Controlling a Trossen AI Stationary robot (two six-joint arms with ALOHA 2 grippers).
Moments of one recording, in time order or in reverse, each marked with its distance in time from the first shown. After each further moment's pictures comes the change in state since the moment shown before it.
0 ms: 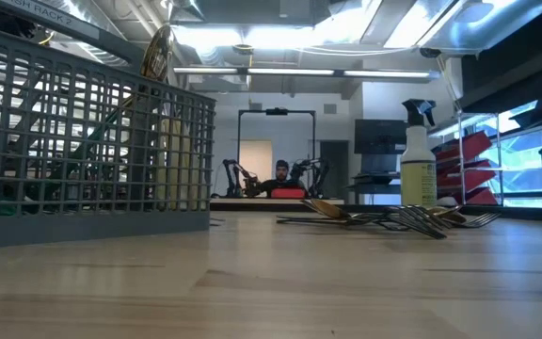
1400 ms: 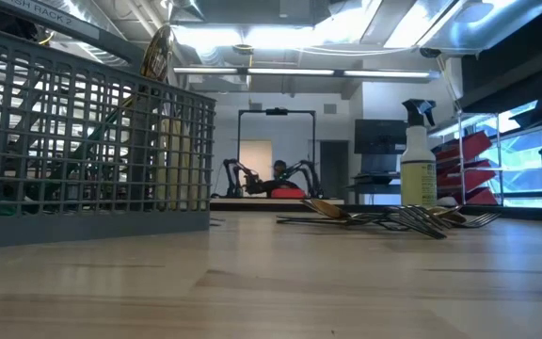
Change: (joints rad) left arm -0.005 -0.030 0.000 -0.204 0.047 -0.140; right arm 0.000 0.001 0.000 -0.001 -0.002 0.021
